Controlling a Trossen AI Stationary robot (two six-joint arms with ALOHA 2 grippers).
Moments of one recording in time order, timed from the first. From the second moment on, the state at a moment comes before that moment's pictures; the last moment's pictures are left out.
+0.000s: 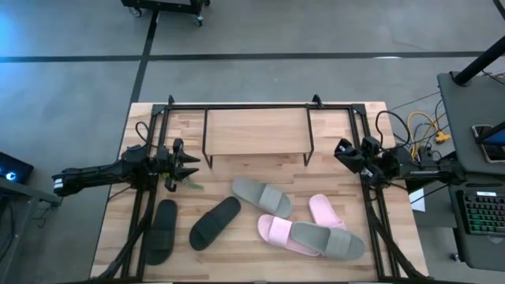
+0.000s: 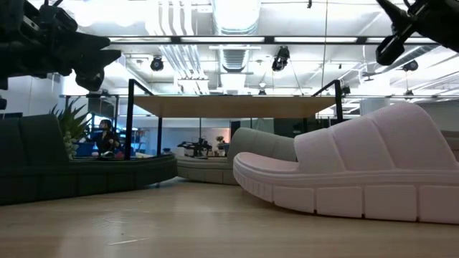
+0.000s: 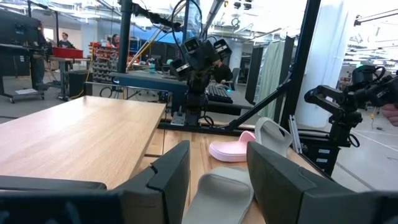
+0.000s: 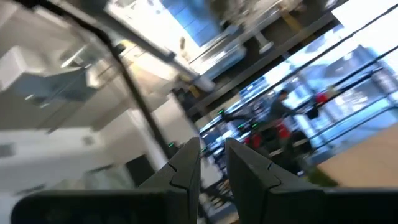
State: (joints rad) left arm 0.18 0.13 0.01 0.20 0.20 -0.15; right arm -0.01 0.11 0.01 0.61 -0.04 0.64
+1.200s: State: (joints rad) left arm 0.18 0.13 0.01 0.20 0.20 -0.15; right arm -0.01 0.57 0.48 0.36 -0.39 0.66
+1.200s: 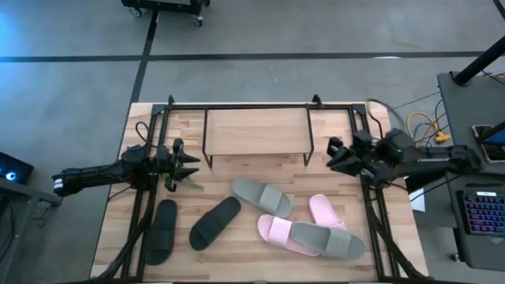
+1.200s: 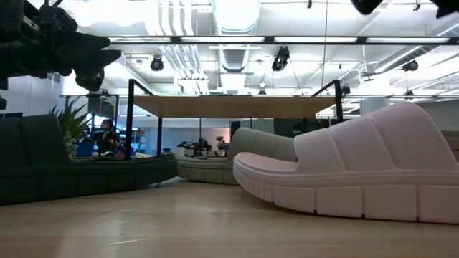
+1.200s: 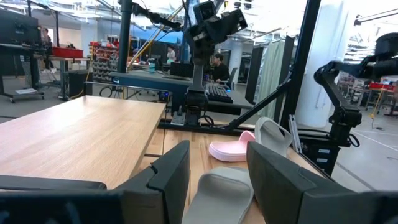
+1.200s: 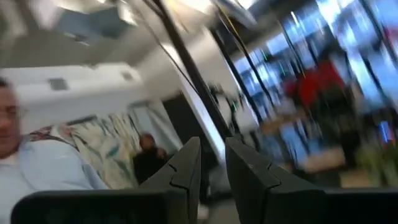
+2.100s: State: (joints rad) left arm 0.18 0.13 0.01 0.20 0.20 -0.15; right arm 0.01 1.13 1.04 -0.55 -0.42 0.69
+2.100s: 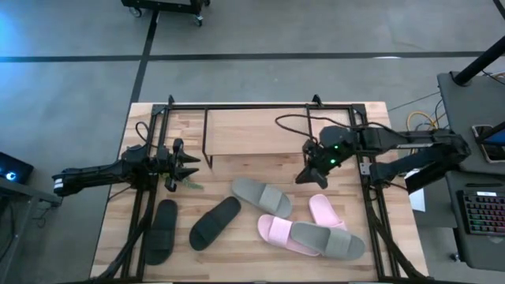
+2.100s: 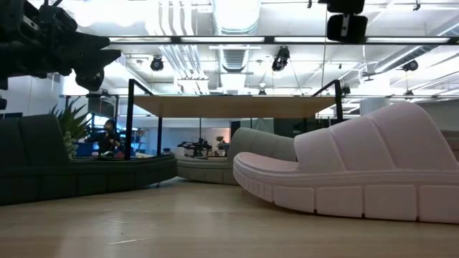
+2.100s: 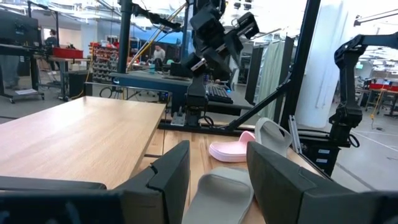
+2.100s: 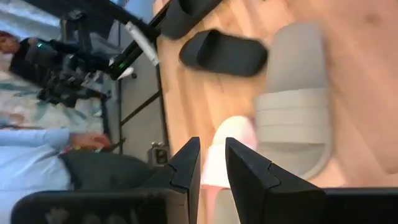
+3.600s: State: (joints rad) left arm 0.18 0.13 0.01 0.20 0.20 -0.15; right arm 0.40 1.82 1.46 -1.30 -0.56 0.08
